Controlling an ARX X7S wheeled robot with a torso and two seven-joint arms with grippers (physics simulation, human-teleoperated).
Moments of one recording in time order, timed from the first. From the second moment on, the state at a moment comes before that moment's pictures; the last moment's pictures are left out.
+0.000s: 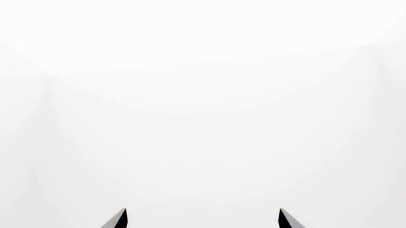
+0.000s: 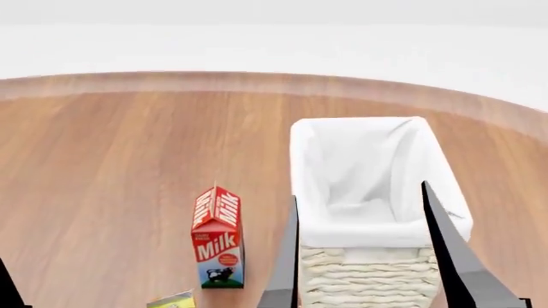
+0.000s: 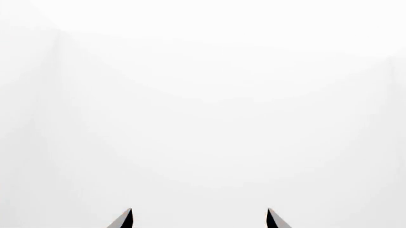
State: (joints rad) left arm 0.06 -0.30 0.07 1.00 -0.09 -0.26 -0.27; right arm 0.01 0.29 -0.24 -0.92 0.03 0.29 0.25
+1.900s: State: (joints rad) left arm 0.02 -0.34 0.16 0.99 -0.06 -0.30 -0.32; right arm 0.50 1.05 -0.88 -0.93 1.50 0.54 1.27
